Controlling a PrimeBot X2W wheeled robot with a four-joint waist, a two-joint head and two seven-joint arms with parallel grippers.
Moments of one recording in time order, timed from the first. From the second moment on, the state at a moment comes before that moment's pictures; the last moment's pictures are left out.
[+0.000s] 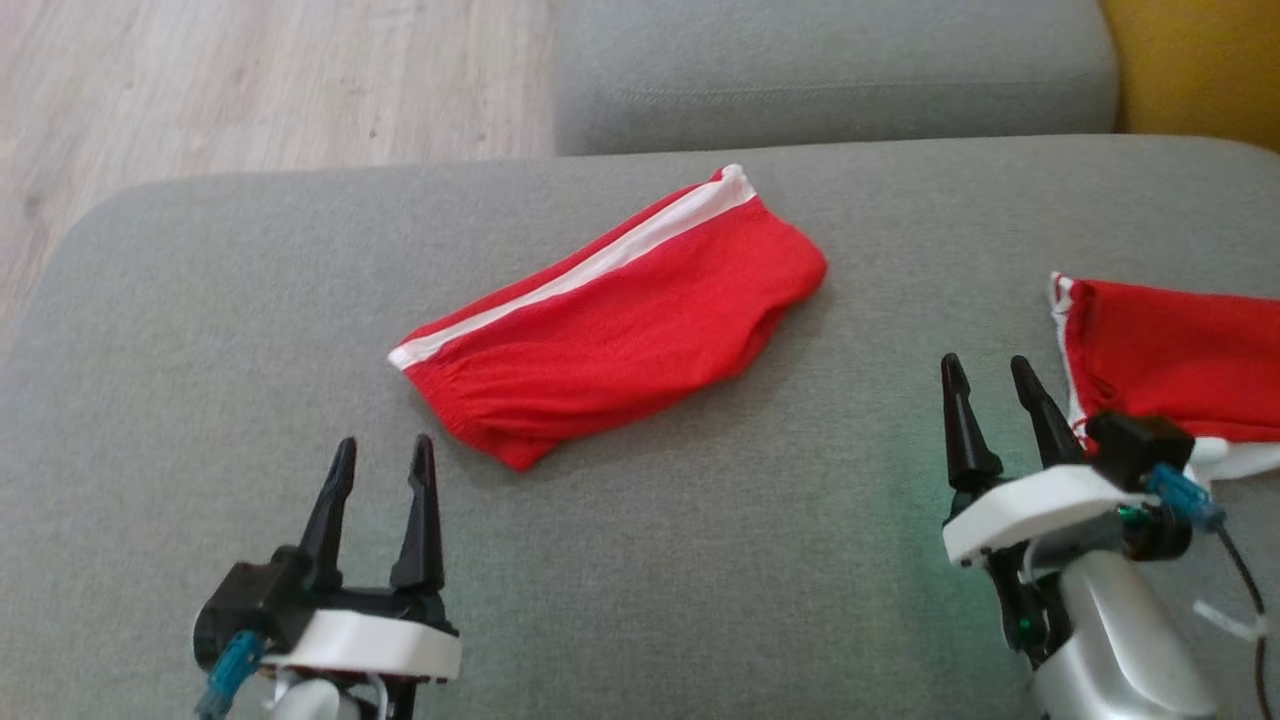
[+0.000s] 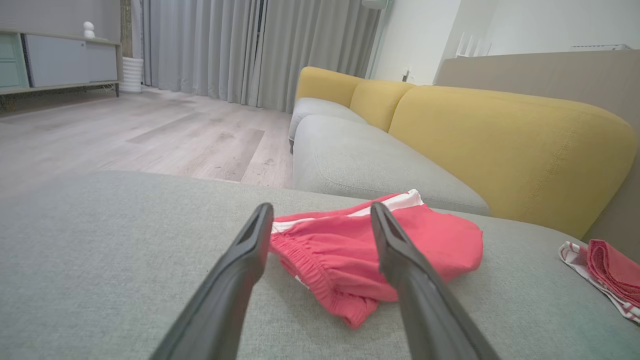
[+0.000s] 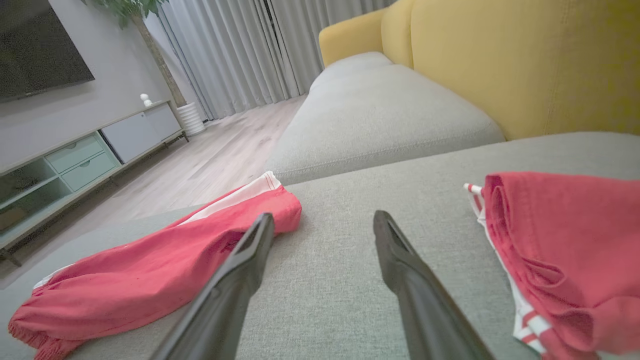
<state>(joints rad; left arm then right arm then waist) -0.05 0.08 -0.19 0.27 -0.33 -0.07 -0.25 -0.24 -0.06 0.07 0.52 0.30 0.12 -0.19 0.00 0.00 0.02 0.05</state>
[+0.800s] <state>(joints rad) -0.19 0.05 -0.22 0.32 -0.31 -0.11 -0.25 -0.79 -0.06 0.03 1.20 0.55 0.12 -0.01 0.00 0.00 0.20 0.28</state>
